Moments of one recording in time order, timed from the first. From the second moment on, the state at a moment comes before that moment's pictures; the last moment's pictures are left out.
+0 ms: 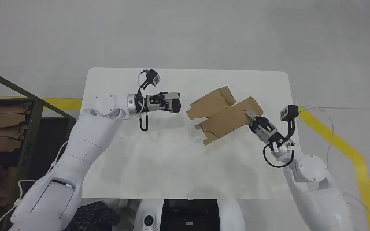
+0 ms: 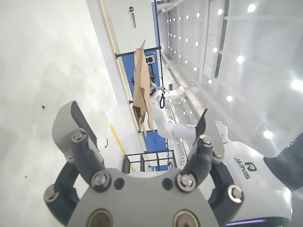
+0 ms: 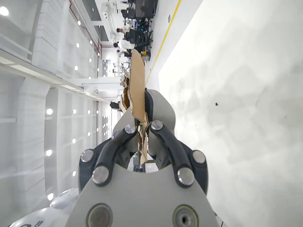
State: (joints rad) left arm 0.86 -1.08 -1.01 -1.15 -0.60 -0.35 -1.17; right arm -1.57 -1.08 1.42 -1.78 0.36 -0.12 0.44
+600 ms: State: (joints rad) left arm 0.91 -1.10 -0.99 -1.20 -0.64 -0.27 -1.13; right arm -1.62 -1.11 1.34 -1.81 0.17 -0.13 0.13
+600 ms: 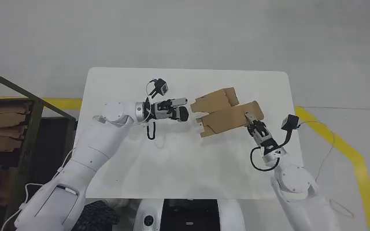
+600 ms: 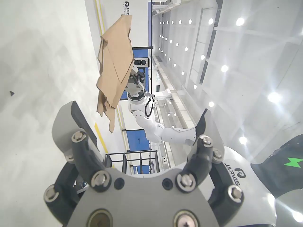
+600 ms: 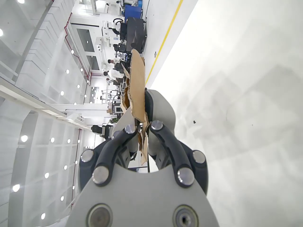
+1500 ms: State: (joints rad) left arm 0.88 -1.14 -0.99 -1.17 -0.68 -0.27 -1.11; right arm -1.63 -1.13 1.30 -1.82 0.04 -0.11 0.07
